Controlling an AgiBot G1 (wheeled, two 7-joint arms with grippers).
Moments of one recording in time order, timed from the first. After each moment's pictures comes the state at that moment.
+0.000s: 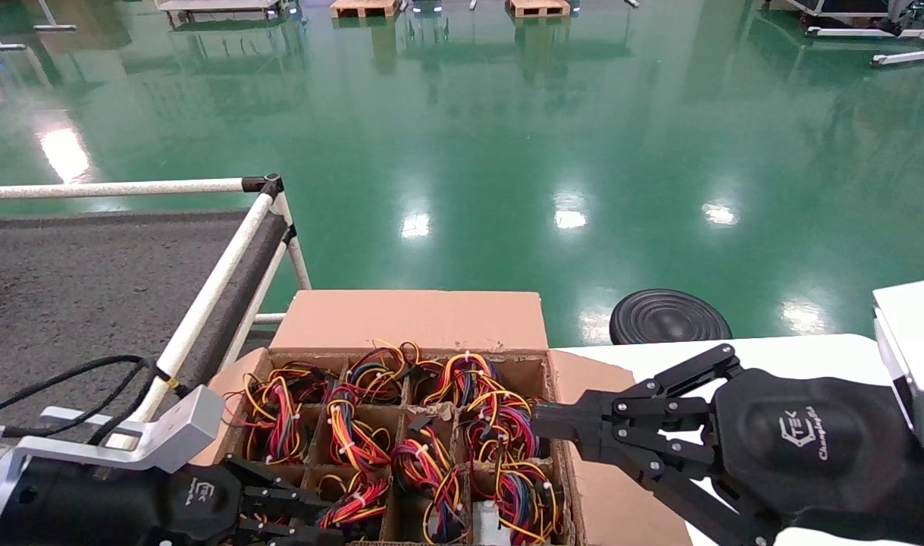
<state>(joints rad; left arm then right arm) -1.45 0.69 0.99 -0.70 0.91 1.61 -0.12 1.07 -0.61 -0.28 1.28 -0.73 -1.50 0.19</state>
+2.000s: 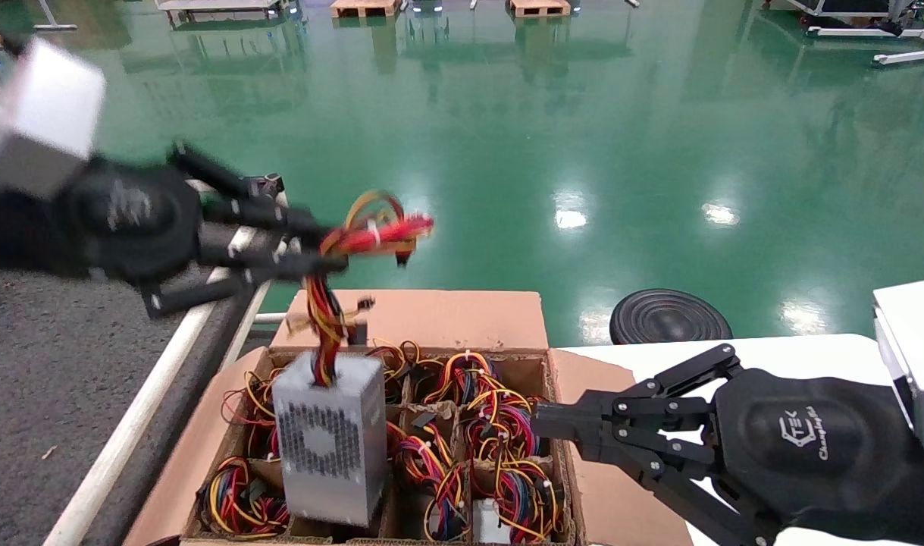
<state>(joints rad) -1.92 0.72 0.69 -0.92 1.10 1.66 -0.08 1.07 -0.61 -0.28 1.28 -0.73 -1.50 0.19</state>
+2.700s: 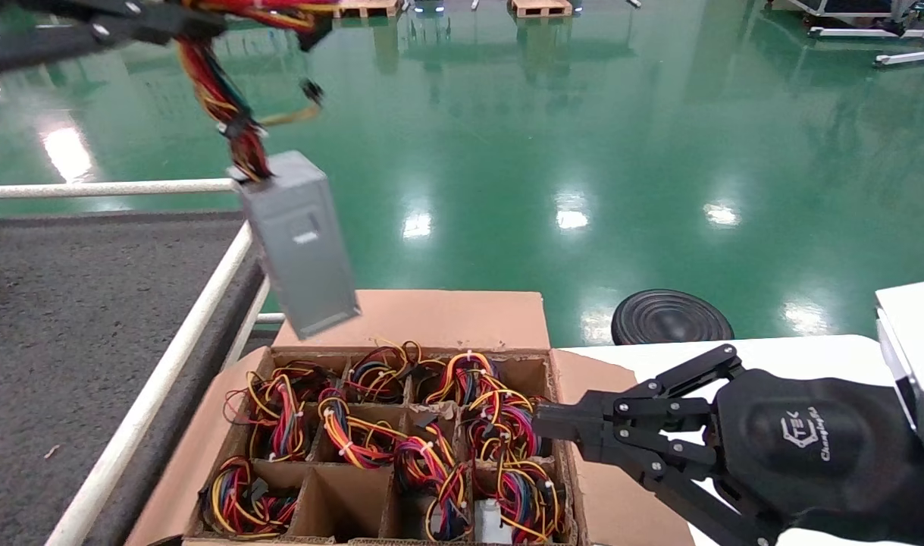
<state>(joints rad) -2.24 0.72 0.55 -1.04 1.45 1.71 -0.13 1.07 -0.61 -0.28 1.28 -0.73 -1.50 0.19</state>
